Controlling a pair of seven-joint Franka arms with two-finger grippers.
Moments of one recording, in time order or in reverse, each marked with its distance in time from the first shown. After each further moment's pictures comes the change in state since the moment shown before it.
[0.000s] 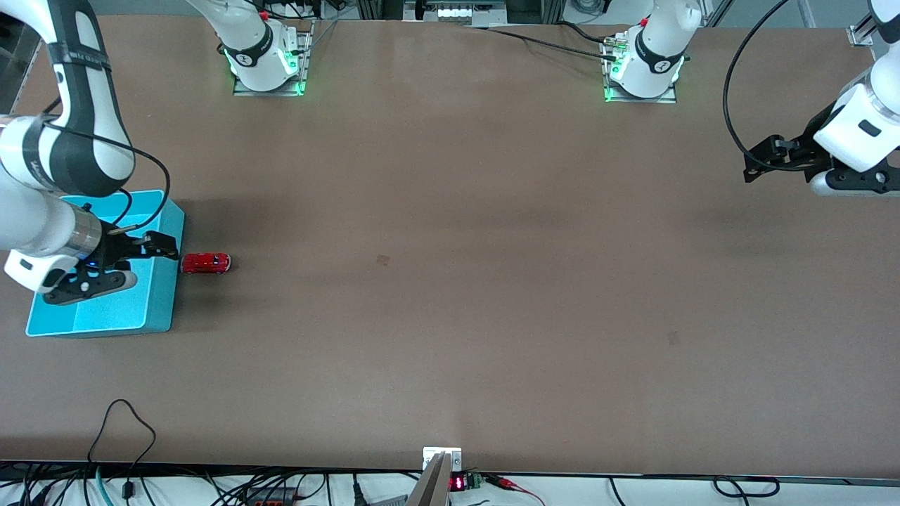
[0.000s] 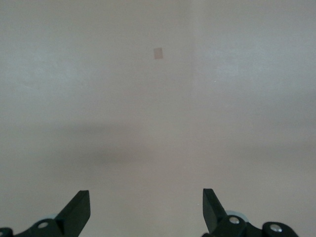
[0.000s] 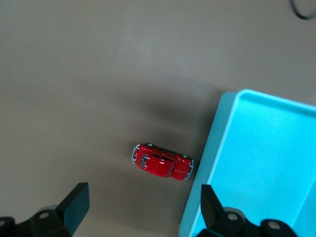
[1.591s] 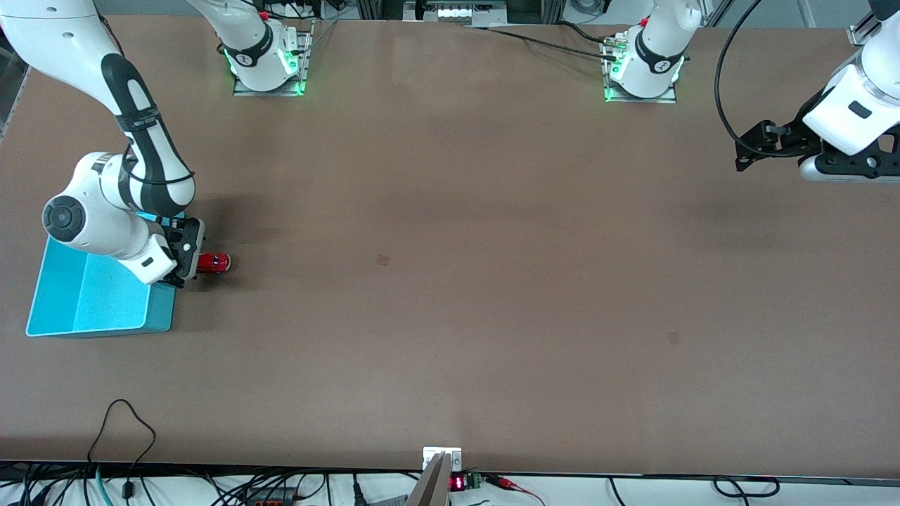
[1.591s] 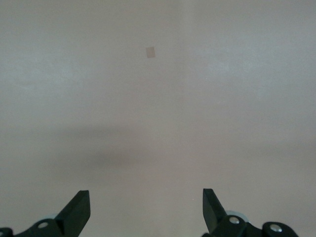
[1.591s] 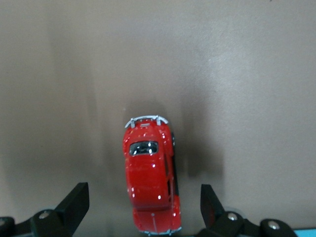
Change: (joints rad) left arm -0.005 -0.009 -0.031 0.016 0.000 -0.030 -0.019; right arm -0.041 0.105 -0.005 -0.312 -0.001 0.407 -1.113
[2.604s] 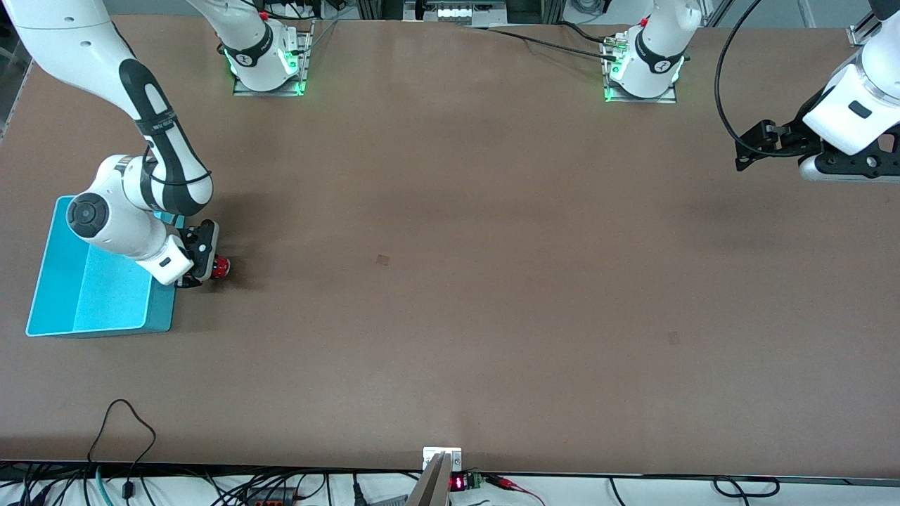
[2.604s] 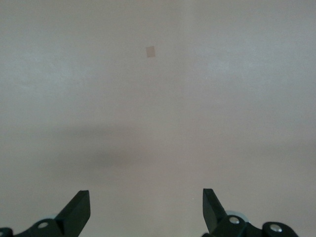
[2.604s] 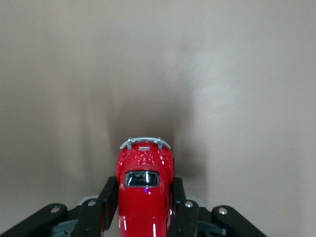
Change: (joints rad) left arm 0.000 0.000 0.000 0.001 0.000 -0.003 0.000; right arm 0.045 -0.003 0.008 -0.015 0.026 0.102 0.000
